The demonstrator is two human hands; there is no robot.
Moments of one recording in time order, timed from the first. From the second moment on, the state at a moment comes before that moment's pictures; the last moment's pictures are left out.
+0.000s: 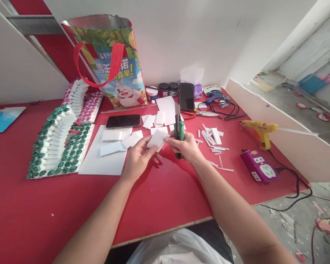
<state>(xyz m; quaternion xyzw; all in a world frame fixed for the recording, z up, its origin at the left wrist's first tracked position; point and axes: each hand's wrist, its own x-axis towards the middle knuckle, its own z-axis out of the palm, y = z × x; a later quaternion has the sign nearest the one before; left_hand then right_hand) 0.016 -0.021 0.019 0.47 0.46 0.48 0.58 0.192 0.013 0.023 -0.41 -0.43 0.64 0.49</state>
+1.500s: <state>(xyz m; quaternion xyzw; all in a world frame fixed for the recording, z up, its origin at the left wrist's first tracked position) 0.012 -0.026 0.023 0.55 0.46 0.37 0.59 0.195 0.009 0.032 -0.46 -0.51 0.60 0.41</state>
